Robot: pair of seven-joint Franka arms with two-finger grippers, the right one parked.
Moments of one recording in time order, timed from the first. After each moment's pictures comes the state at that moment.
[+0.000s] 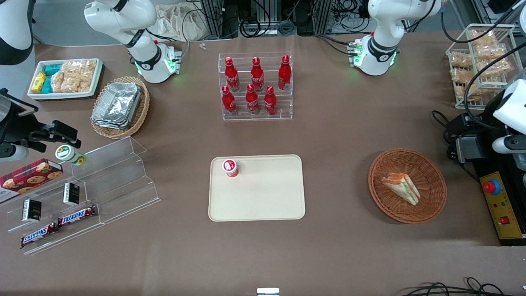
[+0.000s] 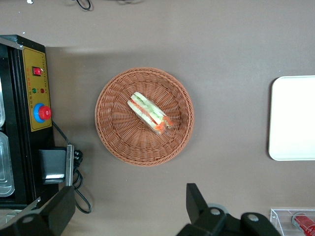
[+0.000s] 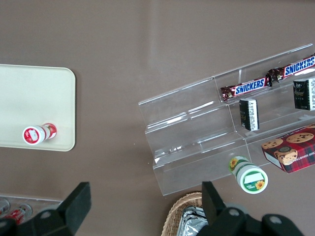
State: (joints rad) arm -0.01 0.15 -0.08 -1.35 0.06 1.54 -0.08
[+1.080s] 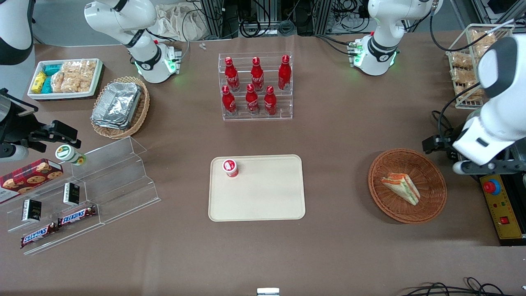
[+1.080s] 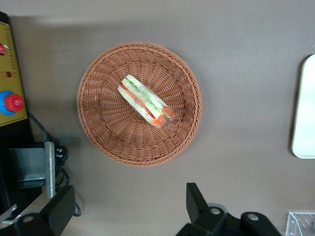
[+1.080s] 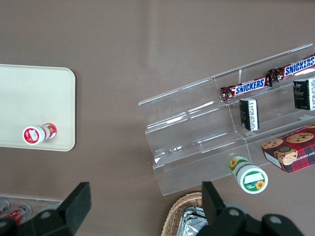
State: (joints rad) arm -0.01 0.17 -0.08 -1.62 0.06 1.73 -0.09
